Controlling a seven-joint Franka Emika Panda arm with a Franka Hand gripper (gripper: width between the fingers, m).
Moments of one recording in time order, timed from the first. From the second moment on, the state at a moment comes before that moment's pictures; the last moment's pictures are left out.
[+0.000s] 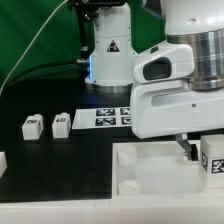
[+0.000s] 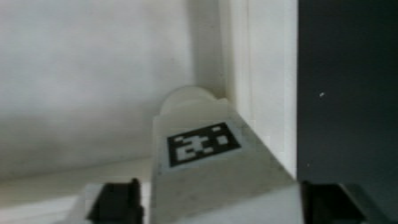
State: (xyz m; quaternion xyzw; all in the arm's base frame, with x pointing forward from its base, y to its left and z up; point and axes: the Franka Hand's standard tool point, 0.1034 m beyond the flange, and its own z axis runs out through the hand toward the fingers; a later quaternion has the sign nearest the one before) arm 0.627 0.116 0.072 -0.99 0.08 -0.01 0.07
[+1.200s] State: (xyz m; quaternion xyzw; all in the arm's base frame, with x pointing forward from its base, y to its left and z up) arm 0.627 0.113 0.069 -0.74 0.66 0.05 0.10
